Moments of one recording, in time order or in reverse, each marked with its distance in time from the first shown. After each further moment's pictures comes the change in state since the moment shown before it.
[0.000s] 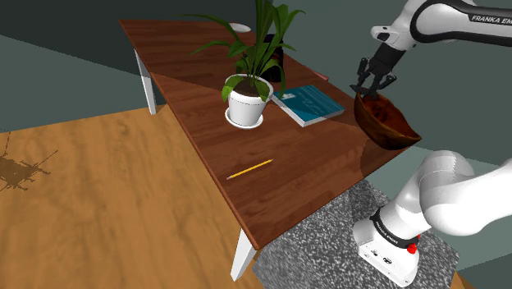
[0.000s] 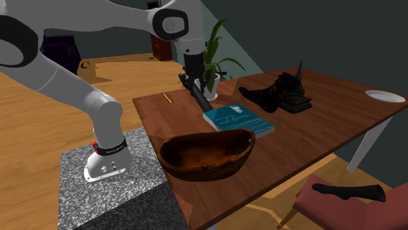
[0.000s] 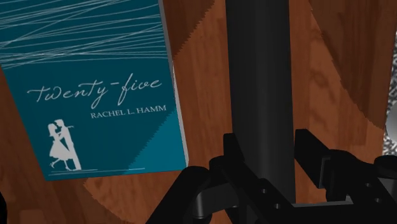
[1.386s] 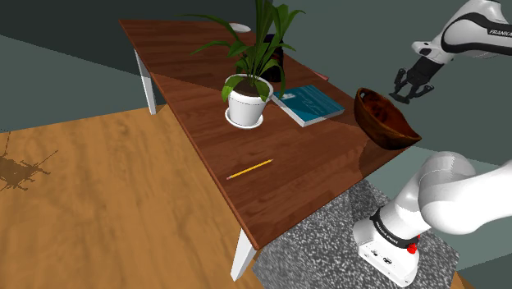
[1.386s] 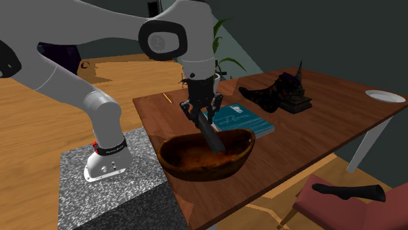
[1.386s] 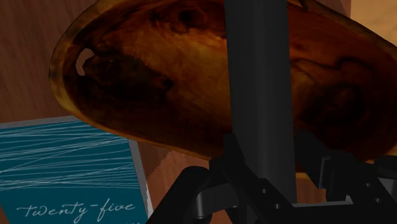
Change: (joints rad) arm -0.069 -0.002 -0.341 0.116 -0.140 0.004 -0.365
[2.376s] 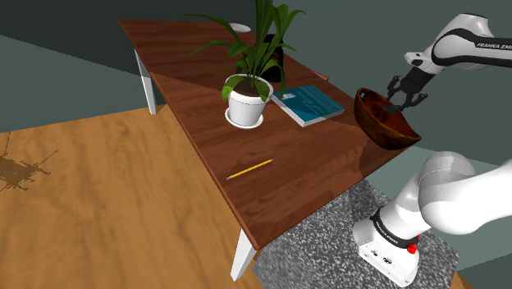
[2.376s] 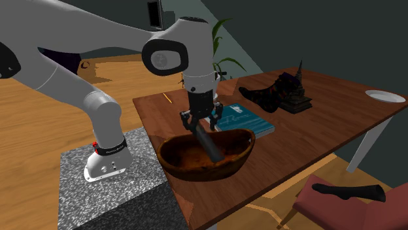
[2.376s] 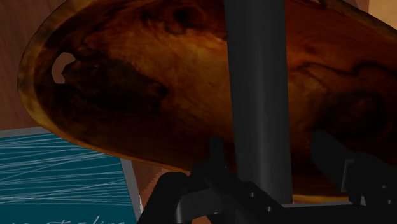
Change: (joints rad) arm 0.006 0.010 -0.053 -0.075 -0.027 0.094 0.005
